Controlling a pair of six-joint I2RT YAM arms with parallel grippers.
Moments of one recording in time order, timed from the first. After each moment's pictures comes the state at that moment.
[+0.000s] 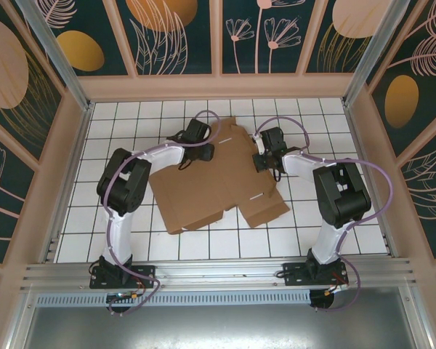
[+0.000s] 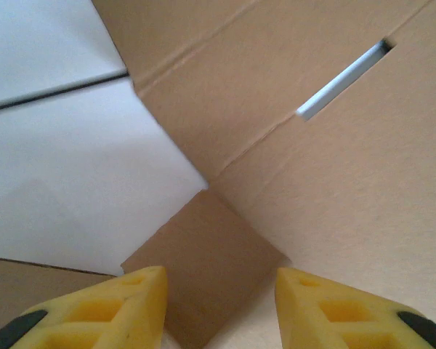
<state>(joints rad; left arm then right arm) -0.52 2.08 1.43 -0.26 -0.04 -0.28 0.39 1.79 1.05 -0.19 0.04 -0.05</state>
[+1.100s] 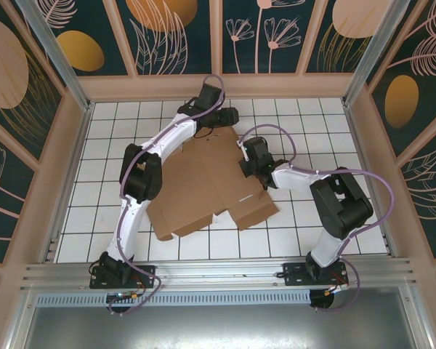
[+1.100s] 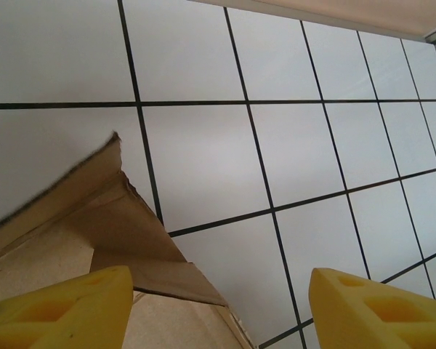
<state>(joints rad) -0.52 2.38 2.16 -0.52 0.16 -0.57 0.58 1.71 0.93 0.00 0.25 -0.06</state>
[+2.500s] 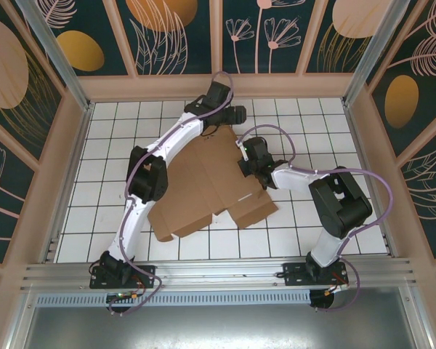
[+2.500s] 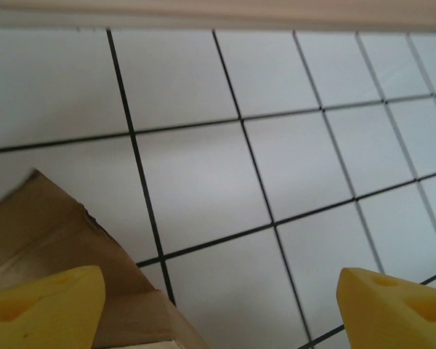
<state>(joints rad) -0.57 2.45 2.31 -0.61 0.07 -0.47 0.58 1.72 0.92 0.04 0.23 -0.08</state>
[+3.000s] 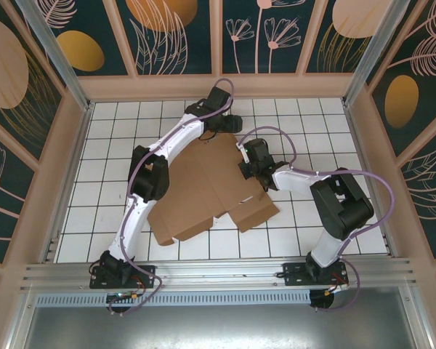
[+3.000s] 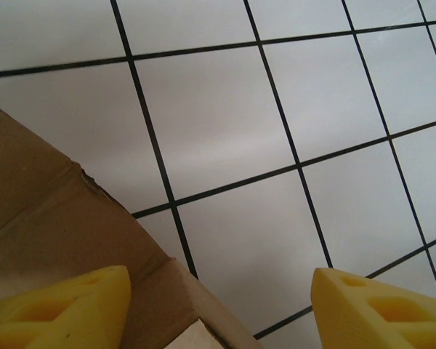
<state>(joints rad) -0.56 2.47 2.31 -0.71 0.13 -0.44 0.58 1.70 0.91 0.03 0.21 -0.08</state>
